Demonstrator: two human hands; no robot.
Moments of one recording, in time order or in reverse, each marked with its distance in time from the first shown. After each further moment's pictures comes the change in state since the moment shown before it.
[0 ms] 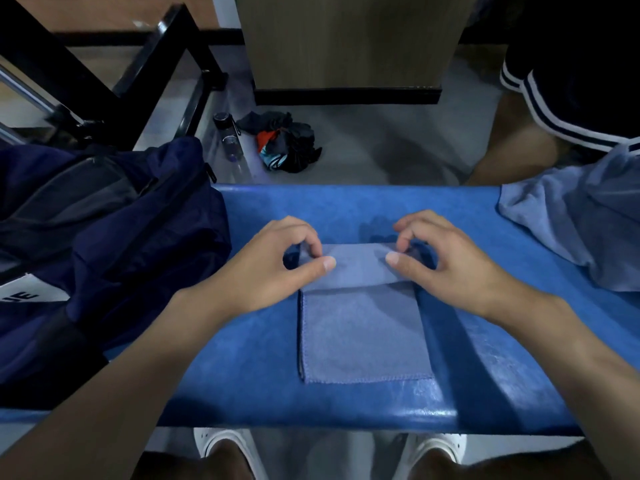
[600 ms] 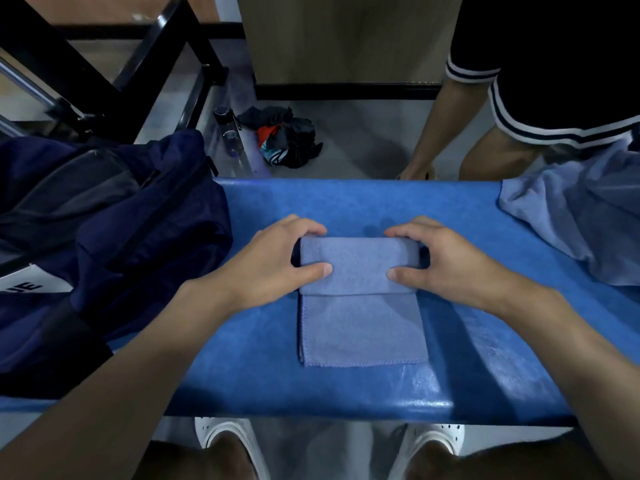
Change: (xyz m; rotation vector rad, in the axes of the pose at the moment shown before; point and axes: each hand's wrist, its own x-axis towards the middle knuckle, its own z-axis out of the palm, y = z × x) left_hand 0.000 0.003 0.000 0.080 -0.072 -0.087; right_hand 0.003 0.000 0.001 -0.037 -0.154 0.157
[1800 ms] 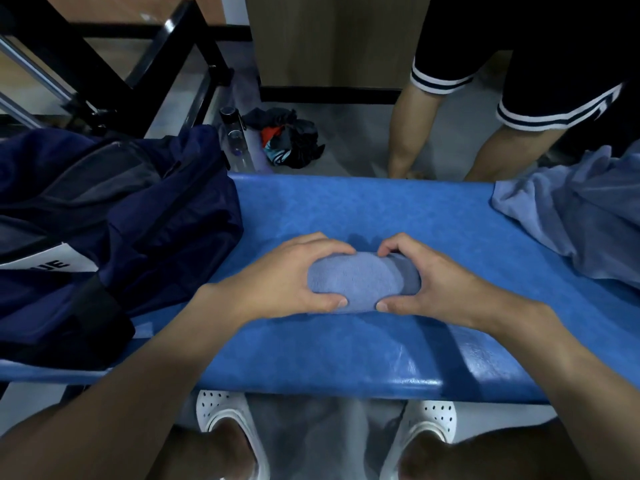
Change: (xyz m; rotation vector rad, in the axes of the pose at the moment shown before) left_hand -0.025 0.008 0.015 0.010 -0.076 0.195; right_hand -0.033 -0.017 0.014 0.062 -0.124 -0.086
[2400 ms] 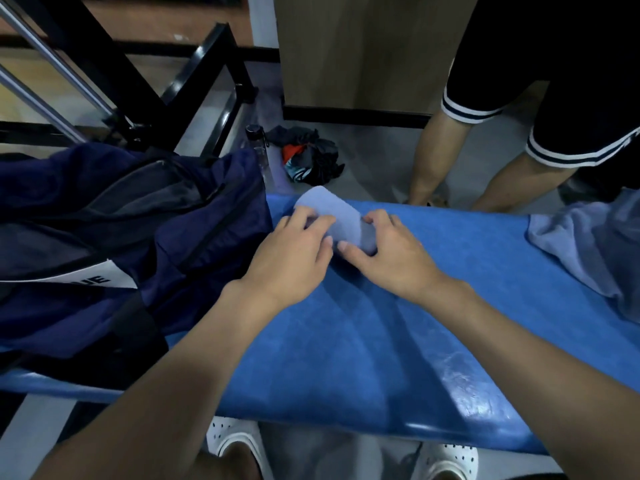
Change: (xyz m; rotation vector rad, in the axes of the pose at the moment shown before) left_hand 0.014 -0.023 -0.034 0.355 0.312 -0.219; right_hand 0.105 -0.048 0.035 -0.236 0.286 0.174
